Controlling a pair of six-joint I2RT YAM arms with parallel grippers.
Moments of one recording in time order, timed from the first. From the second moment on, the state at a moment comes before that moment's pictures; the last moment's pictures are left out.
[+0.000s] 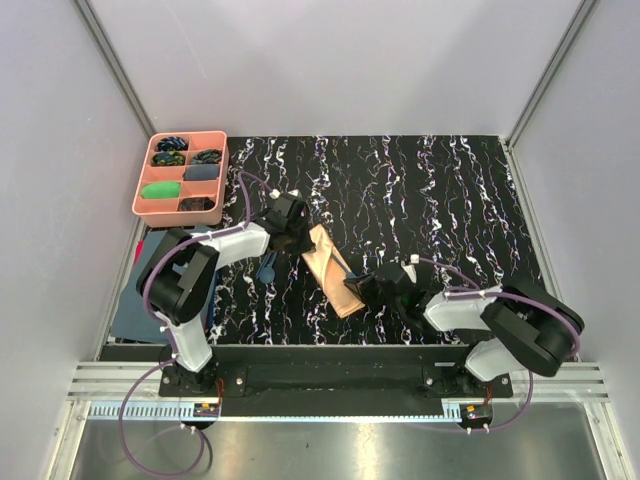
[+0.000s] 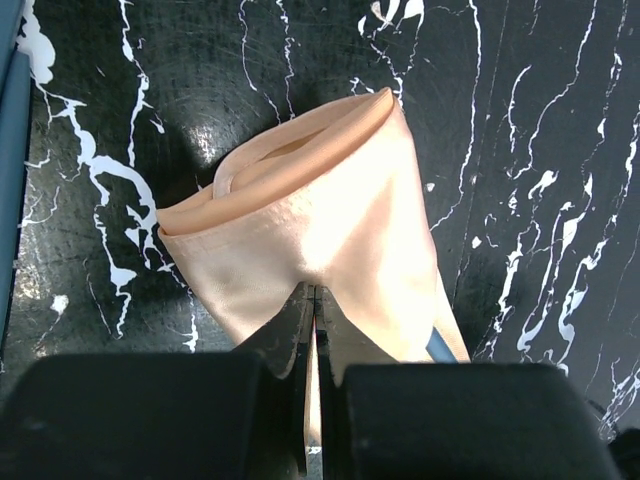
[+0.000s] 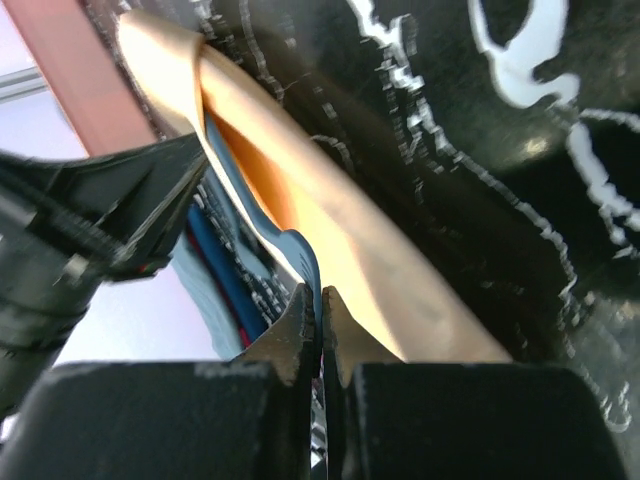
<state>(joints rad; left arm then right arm) -0.55 1.79 1.05 -0.16 0.07 -0.73 0.82 1.42 0.37 0.45 0.18 1.70</state>
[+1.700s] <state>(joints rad) -0.47 1.87 1.30 -0.75 -0.13 -0.18 0.80 0.73 0.44 -0.17 -0.12 0.97</state>
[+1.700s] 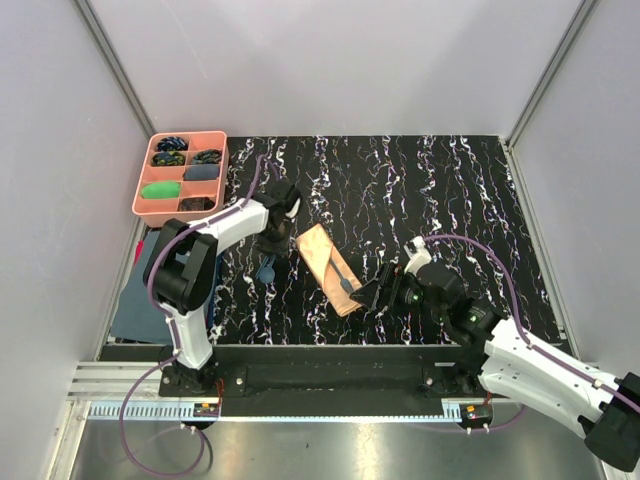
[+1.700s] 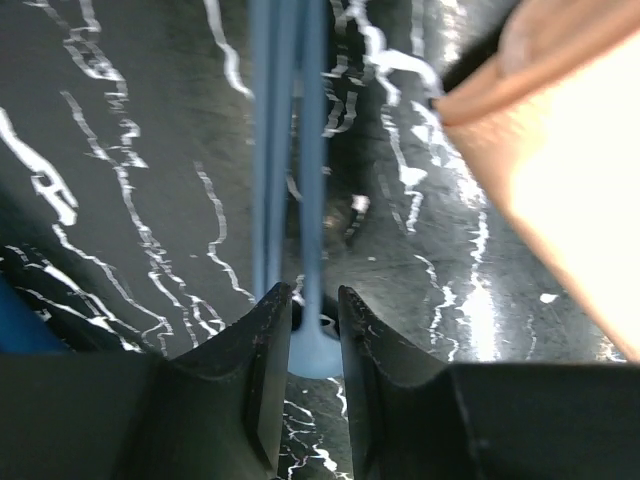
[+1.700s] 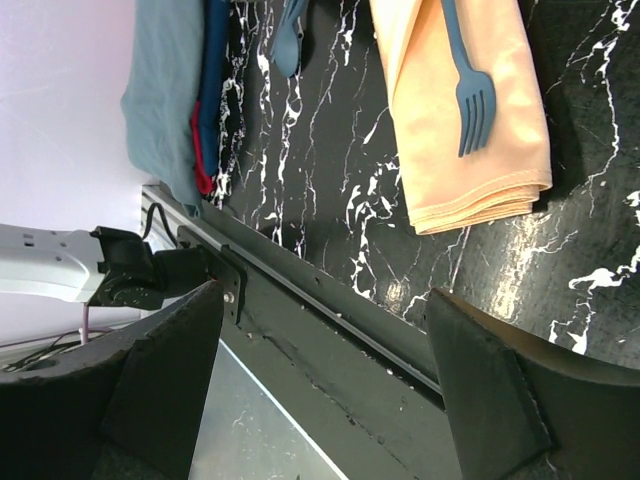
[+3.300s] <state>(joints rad) -0.51 1.43 1.09 -0.63 0.26 -0.39 0.71 0.95 0.58 -0.19 -0.34 0.91</state>
